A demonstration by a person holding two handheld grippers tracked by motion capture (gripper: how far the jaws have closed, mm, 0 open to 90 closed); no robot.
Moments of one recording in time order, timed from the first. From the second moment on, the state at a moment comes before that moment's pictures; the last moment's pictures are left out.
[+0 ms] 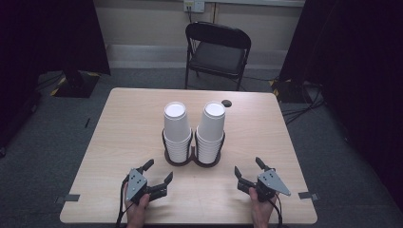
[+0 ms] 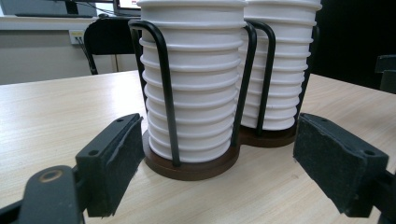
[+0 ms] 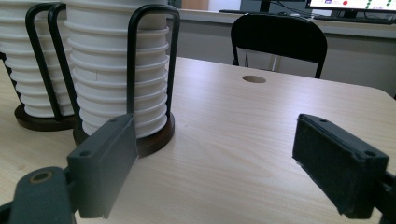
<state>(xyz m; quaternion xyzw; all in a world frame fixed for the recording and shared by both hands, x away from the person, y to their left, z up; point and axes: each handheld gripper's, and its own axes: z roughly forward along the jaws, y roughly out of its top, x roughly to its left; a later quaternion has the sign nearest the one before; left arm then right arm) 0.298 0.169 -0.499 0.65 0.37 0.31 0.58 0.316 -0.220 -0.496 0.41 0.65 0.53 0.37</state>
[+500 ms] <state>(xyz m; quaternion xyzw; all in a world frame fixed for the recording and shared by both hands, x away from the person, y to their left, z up) 0.298 0.169 -0.499 0.65 0.37 0.31 0.59 0.317 -0.218 -0.494 0.41 0.67 0.52 0.34</state>
